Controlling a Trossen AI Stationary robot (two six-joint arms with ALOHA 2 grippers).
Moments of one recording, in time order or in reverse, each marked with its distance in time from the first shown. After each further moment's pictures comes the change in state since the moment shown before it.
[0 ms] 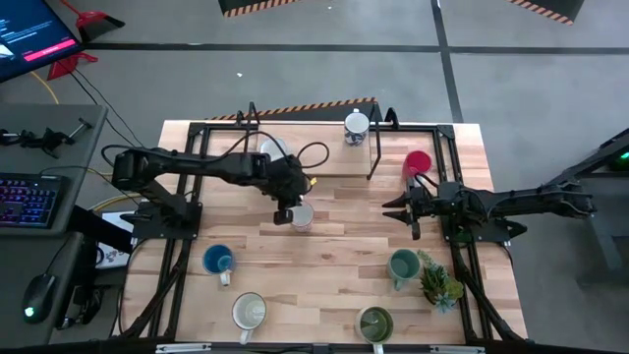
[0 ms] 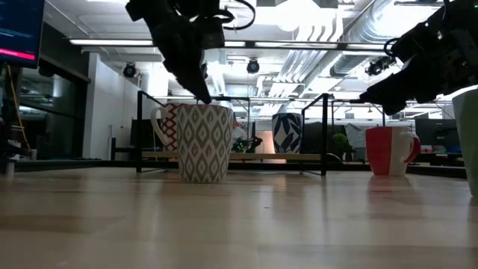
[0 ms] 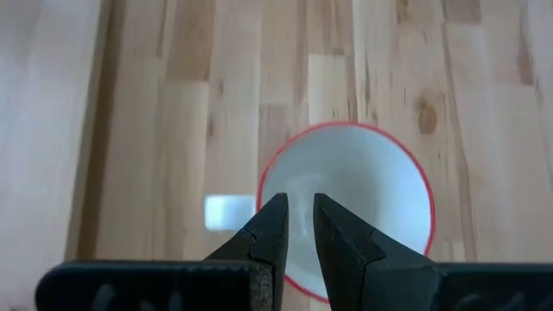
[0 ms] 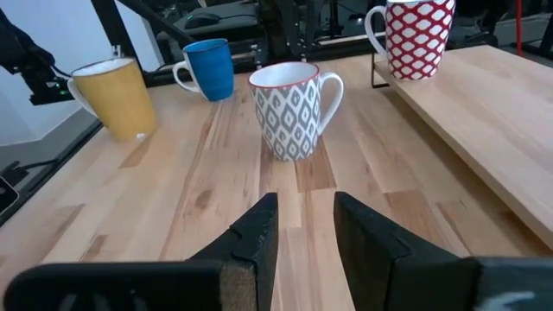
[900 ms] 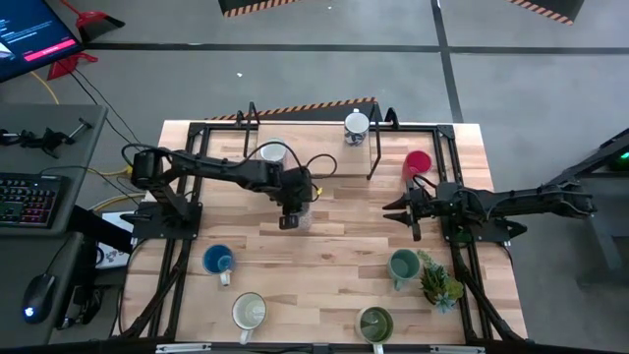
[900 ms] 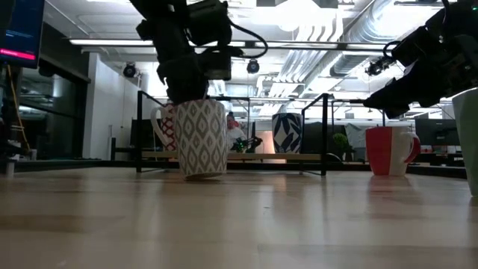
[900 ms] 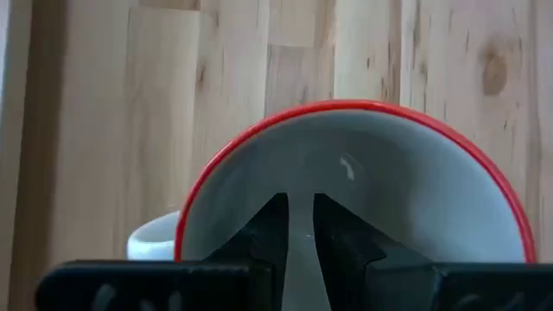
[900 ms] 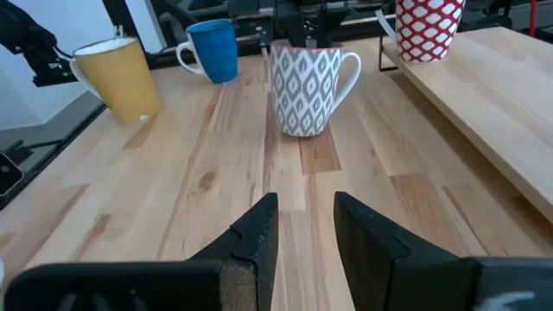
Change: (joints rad) left arm -0.012 0.150 0.000 0.012 -0.038 -0.022; right arm 0.000 0.000 0.000 -0.043 -0.021 -0.010
